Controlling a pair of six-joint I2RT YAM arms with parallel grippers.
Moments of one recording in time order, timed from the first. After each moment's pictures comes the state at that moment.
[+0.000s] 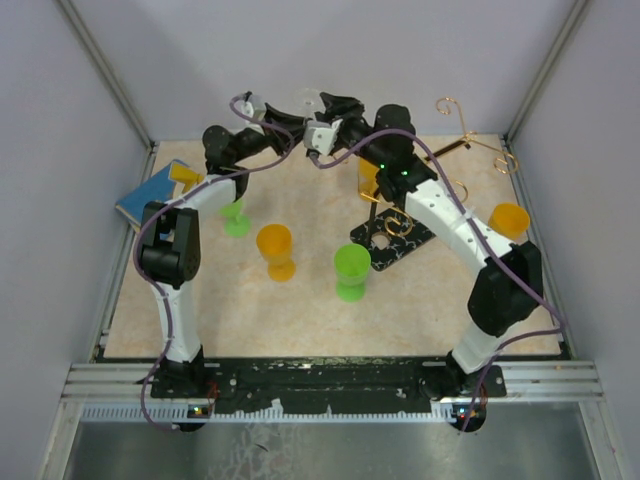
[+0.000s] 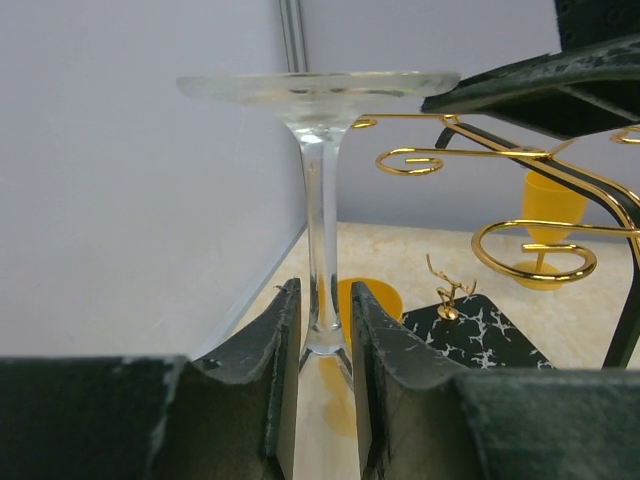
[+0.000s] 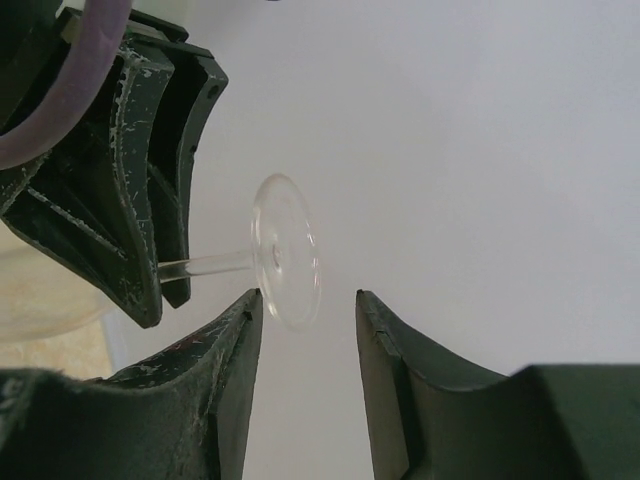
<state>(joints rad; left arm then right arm) -0.27 2.08 1.54 1.14 0.93 -0.35 0.55 1.68 1.55 0.23 -0.38 -1.16</state>
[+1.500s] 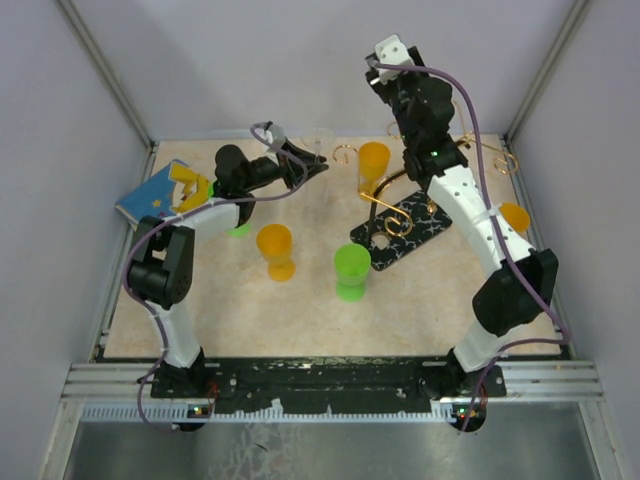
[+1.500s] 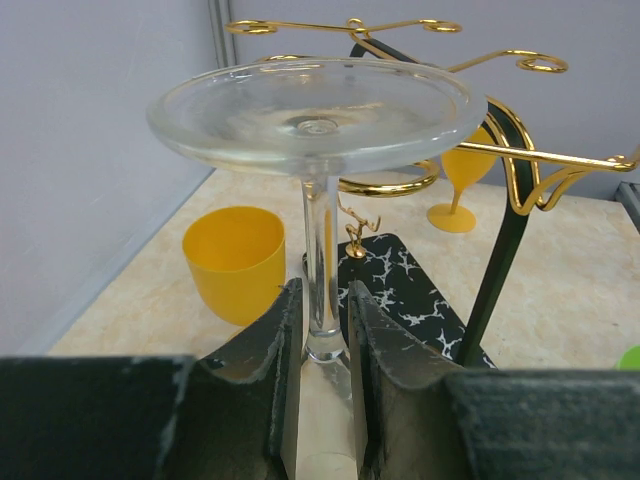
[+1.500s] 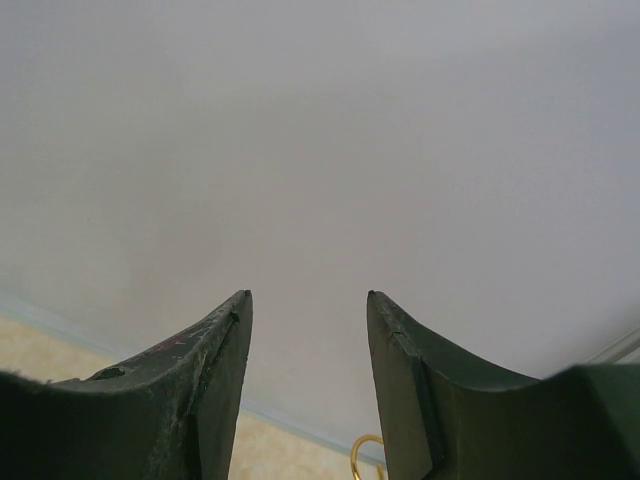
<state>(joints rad) -0.35 1.90 1.25 1.00 0.94 -0.24 0.41 1.65 1.69 0.23 0.18 -0.58</state>
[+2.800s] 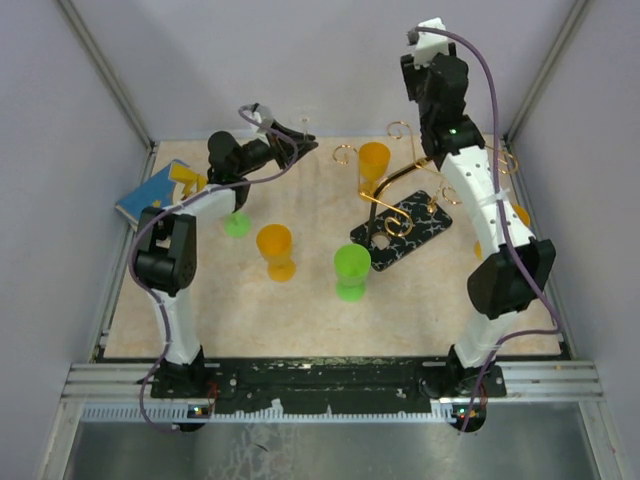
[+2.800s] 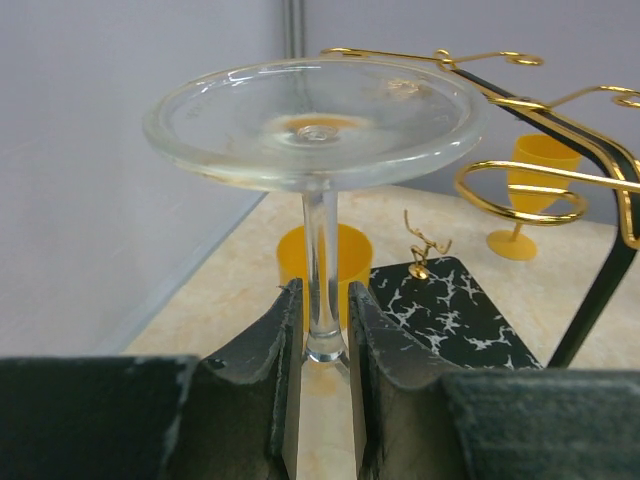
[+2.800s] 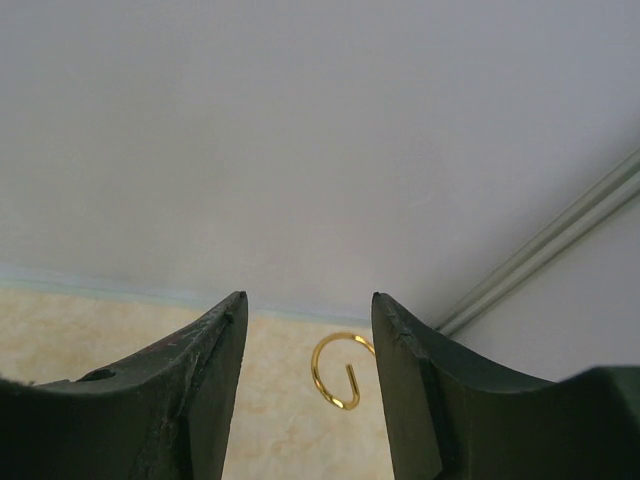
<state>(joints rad) -0.30 1.98 1.38 1.01 0.91 -0.30 0.30 1.75 1.87 -0.06 0.35 -0.38</state>
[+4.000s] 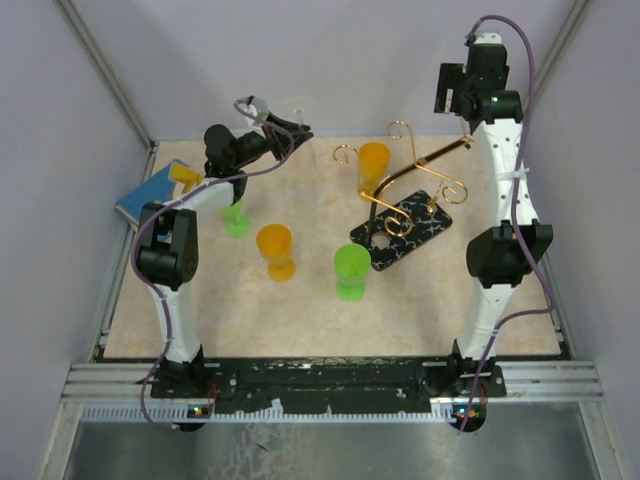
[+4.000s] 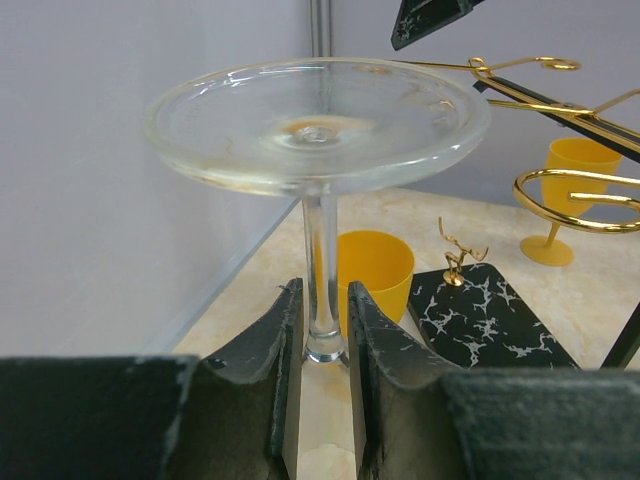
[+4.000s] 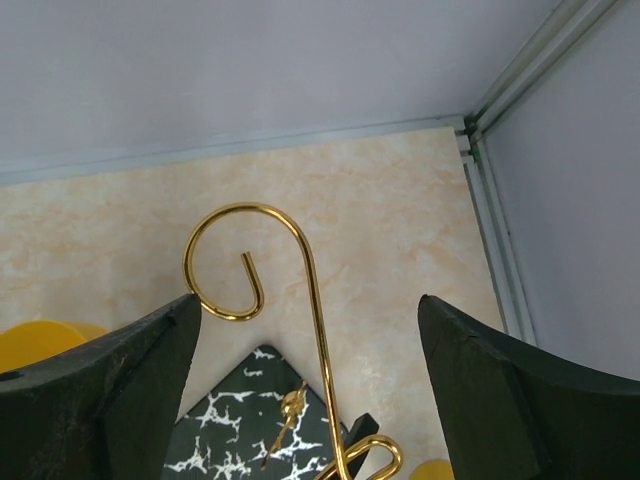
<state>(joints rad) -0.25 2.06 1.49 1.01 0.90 -0.29 0.05 2.00 2.33 -0.80 0.22 0.03</state>
